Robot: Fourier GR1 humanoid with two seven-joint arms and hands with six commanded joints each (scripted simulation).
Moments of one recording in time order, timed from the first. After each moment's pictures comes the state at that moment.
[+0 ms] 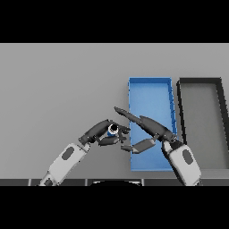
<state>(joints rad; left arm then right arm) -0.29 0.19 -0.57 -1.57 0.13 -0.18 -0.05 -0.27 -0.28 0.31 -1.97 -0.27 0.47 0.32</state>
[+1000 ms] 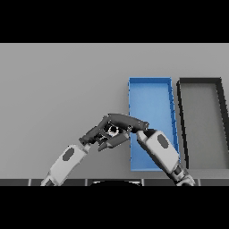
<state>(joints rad) -0.27 0.17 -0.56 -1.57 0.09 -0.23 0.01 -0.53 -0.10 0.42 -1.73 -0.37 0.54 0.32</state>
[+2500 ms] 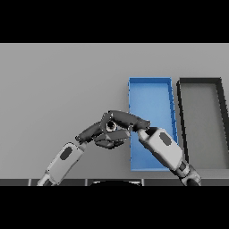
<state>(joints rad) -0.28 0.20 -0.53 -1.54 -0.04 -0.30 0.04 -0.59 -0.18 0.46 -1.75 -0.50 0.40 0.29</state>
